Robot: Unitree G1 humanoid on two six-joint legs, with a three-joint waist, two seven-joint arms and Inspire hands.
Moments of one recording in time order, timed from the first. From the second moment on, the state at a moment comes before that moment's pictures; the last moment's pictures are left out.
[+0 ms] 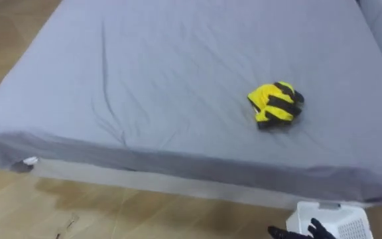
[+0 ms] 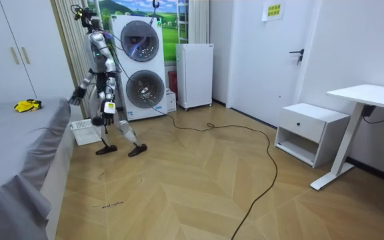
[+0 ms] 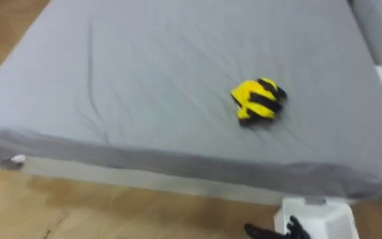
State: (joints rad) left arm 0.29 0.19 0.01 1.03 -0.29 -0.13 0.06; right arm 0.08 -0.20 -0.07 0.83 0.37 -0.09 -0.09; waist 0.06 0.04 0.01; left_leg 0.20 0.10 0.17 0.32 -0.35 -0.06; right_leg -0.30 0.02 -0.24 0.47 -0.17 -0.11
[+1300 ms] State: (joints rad) left arm 0.26 0.18 0.04 1.07 -0.25 -0.02 0.07; right arm -0.12 -0.23 0.02 0.55 0.07 -0.07 -0.37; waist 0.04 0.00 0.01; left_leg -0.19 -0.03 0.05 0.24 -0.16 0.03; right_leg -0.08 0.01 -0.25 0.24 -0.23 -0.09
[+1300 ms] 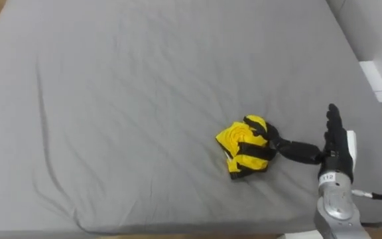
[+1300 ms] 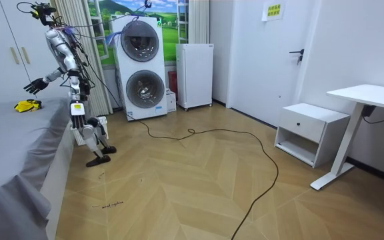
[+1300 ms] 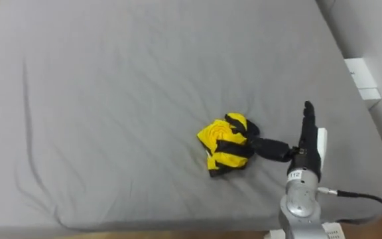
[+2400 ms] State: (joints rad) left arm 0.14 0.25 -0.16 1.10 -0.14 0.08 0.06; right arm -0.50 -0.39 0.10 1.11 0.11 -0.03 -0.41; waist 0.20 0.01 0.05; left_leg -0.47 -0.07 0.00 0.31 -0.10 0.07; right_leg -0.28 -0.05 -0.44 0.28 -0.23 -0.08
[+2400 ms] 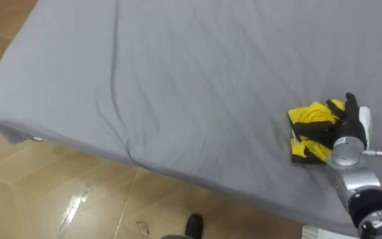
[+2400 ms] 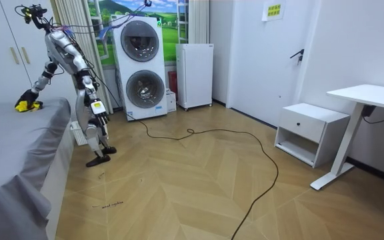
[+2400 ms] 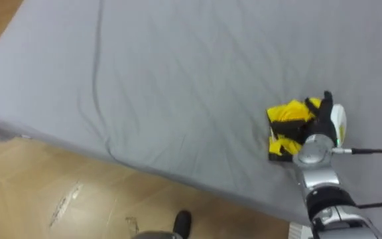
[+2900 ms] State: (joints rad) left arm 0.13 0.25 -0.16 1.09 -0.10 0.10 0.07; right arm -0.50 -0.45 0.05 1.24 0.18 -0.03 -0.36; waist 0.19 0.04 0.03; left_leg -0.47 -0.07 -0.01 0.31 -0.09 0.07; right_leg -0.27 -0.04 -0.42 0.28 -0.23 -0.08
